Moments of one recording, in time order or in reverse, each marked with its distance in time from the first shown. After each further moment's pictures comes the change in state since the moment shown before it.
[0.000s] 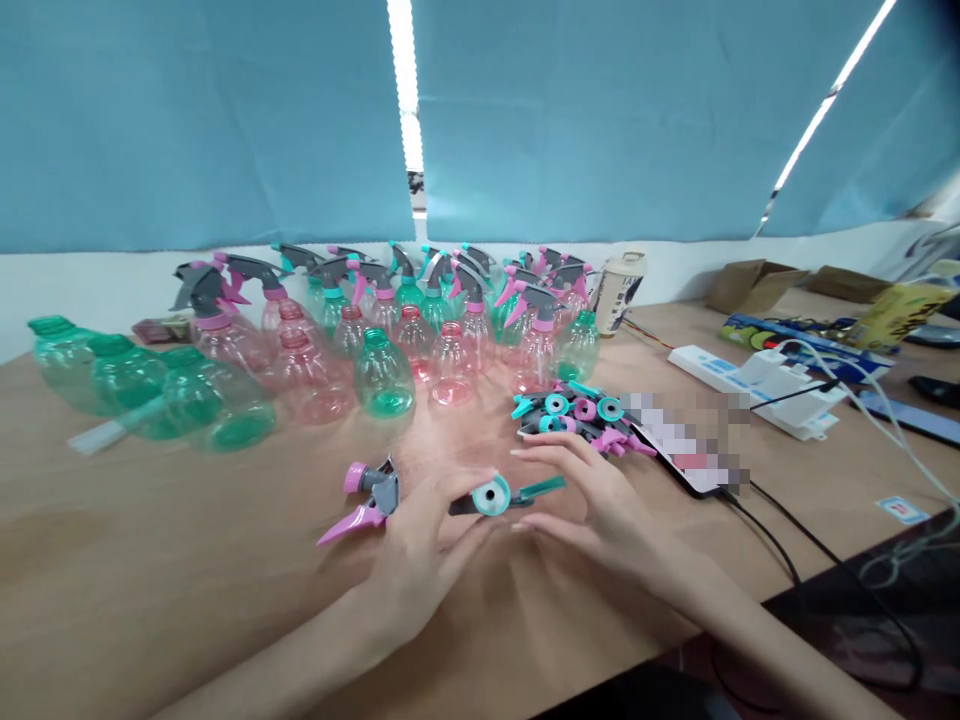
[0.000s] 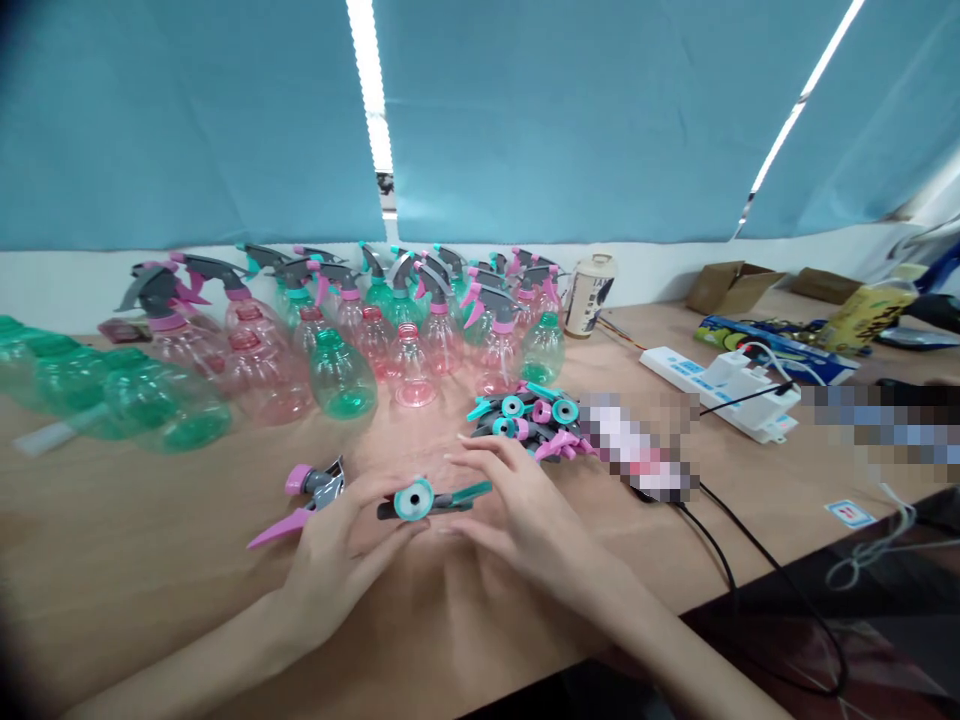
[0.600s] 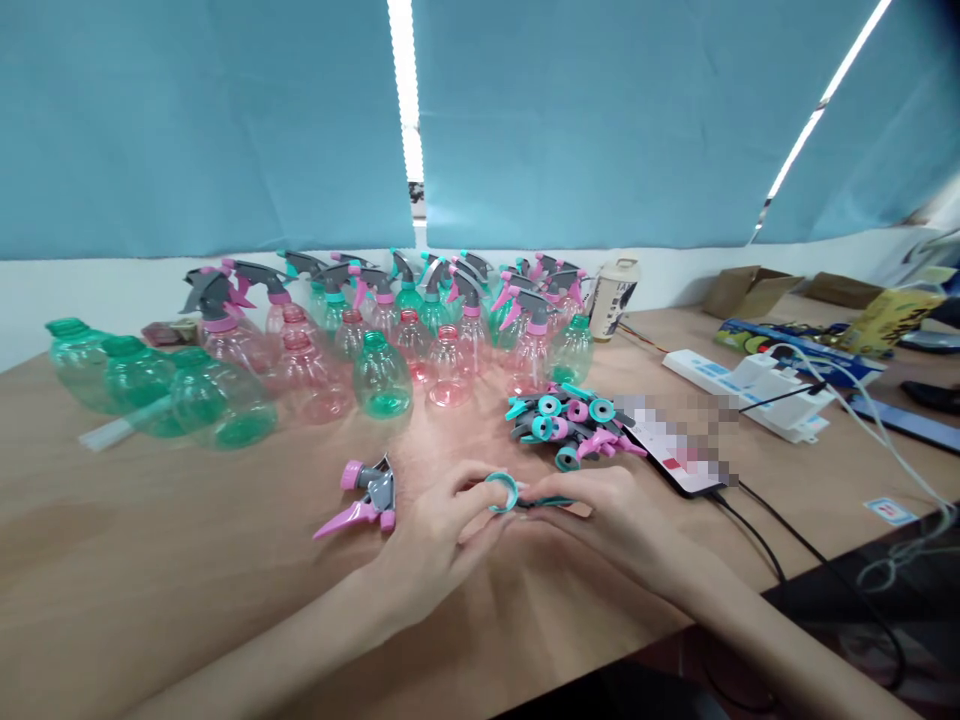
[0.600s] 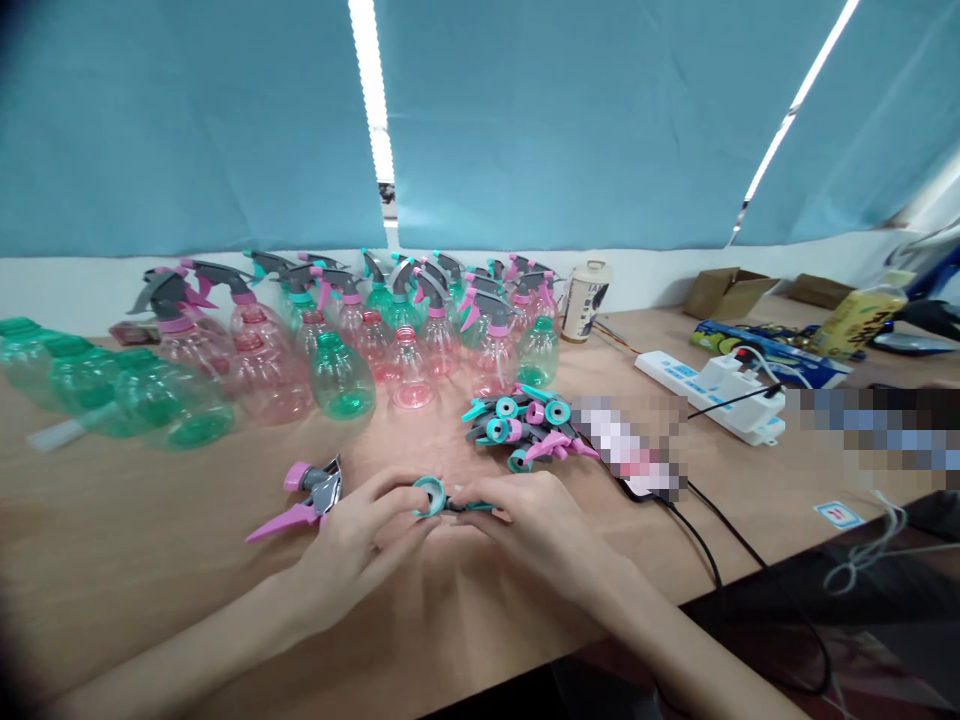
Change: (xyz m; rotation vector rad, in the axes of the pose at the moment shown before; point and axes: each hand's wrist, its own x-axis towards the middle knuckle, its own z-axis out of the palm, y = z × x) left_hand 0.016 0.015 -0.001 -0.043 -0.225 0.113; right_hand -0.007 0.002 -0.011 -0.046 -0.045 -0.041
